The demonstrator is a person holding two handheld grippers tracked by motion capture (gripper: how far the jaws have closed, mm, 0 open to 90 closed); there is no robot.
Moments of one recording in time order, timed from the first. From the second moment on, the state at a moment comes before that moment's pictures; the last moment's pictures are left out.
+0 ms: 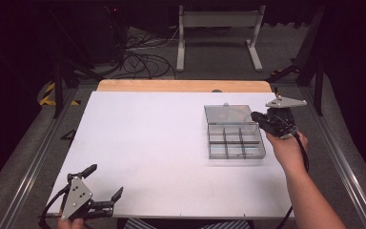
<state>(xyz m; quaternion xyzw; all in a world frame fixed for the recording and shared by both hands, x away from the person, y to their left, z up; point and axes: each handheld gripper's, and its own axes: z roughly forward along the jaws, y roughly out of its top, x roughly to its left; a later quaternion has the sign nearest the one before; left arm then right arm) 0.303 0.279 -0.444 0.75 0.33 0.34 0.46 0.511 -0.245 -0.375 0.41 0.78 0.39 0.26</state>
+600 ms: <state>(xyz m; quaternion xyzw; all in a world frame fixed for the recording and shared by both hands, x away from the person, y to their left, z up) 0.303 0.278 -0.444 0.75 0.33 0.34 0.46 0.525 -0.247 -0.395 0.44 0.79 0.36 0.23</state>
